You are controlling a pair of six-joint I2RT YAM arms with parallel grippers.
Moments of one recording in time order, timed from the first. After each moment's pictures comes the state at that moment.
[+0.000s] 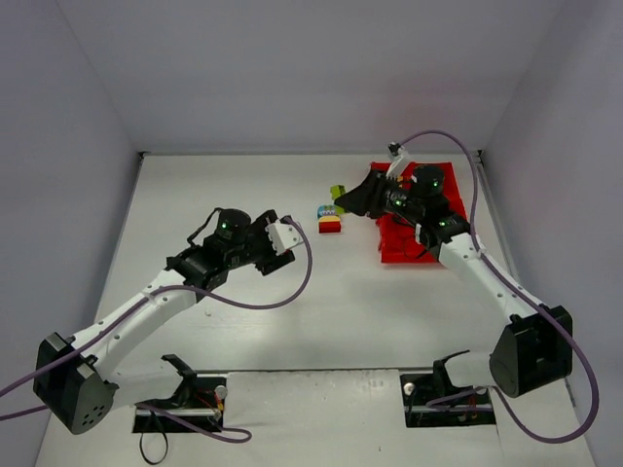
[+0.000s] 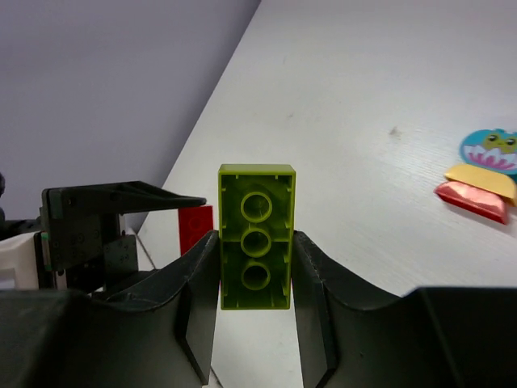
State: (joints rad) left arm -0.63 1.14 0.93 -0.28 0.24 0.57; right arm 0.35 1.33 1.03 0.06 -0.61 0.62
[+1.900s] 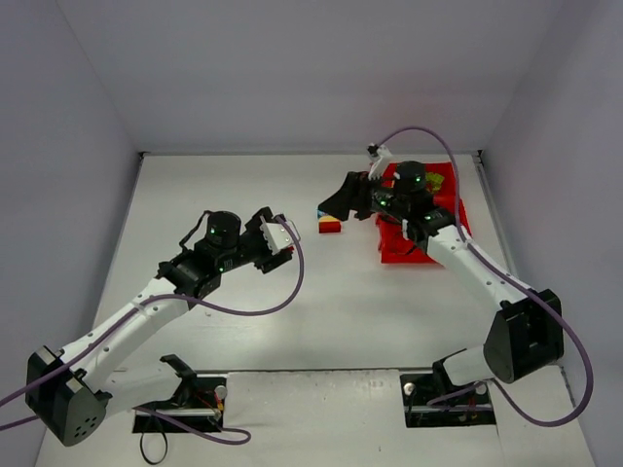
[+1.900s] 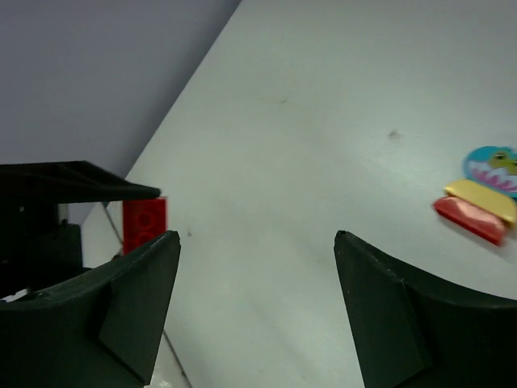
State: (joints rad) left arm -0.63 1.08 0.90 -0.20 0.27 0.54; right arm 0.37 1.41 1.10 0.01 -0.59 0.45
